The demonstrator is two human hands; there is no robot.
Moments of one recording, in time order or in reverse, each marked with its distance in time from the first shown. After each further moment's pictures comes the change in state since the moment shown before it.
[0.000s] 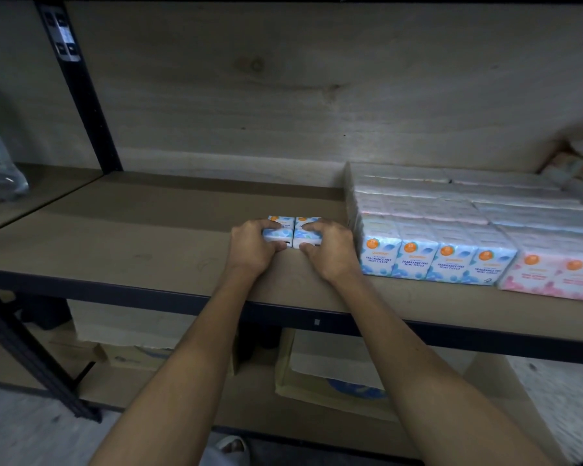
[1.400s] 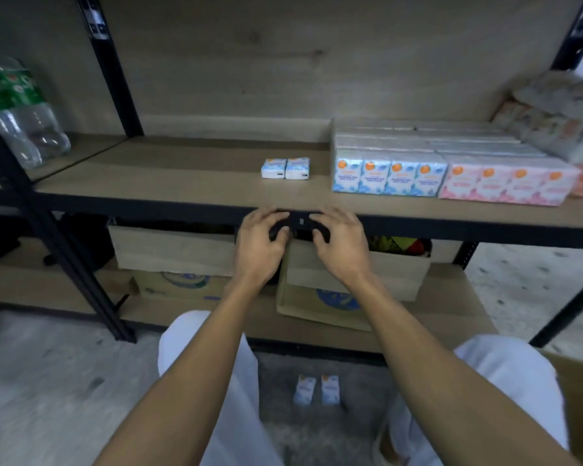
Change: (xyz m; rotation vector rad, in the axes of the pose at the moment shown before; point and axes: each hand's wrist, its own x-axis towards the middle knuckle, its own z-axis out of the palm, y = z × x) left_hand -0.200 0.005 -0.005 -0.017 0.122 0.241; right_hand -0.192 0.006 -0.048 -0.024 0.108 -0.138
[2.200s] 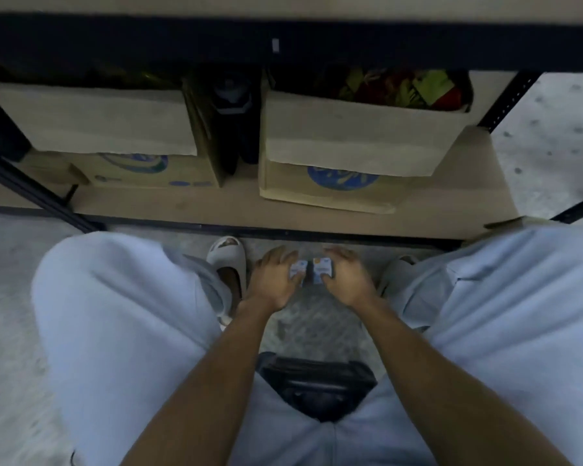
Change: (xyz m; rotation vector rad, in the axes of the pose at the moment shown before) left_hand -0.210 -0.128 0.165 0.282 -0.854 -0.227; right_hand -0.226 0.130 0.142 0.011 -0.718 0.466
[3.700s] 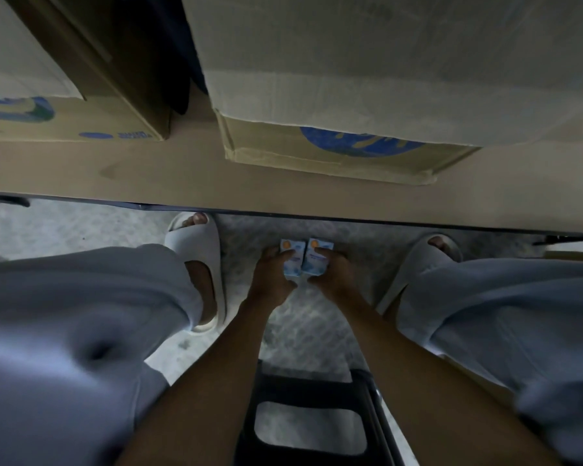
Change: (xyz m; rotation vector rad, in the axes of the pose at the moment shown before) left_hand 0.108 -0.053 0.137 -0.378 -0.213 -0.313; right_hand 0.105 0.073 0.115 0.312 -0.263 0.446
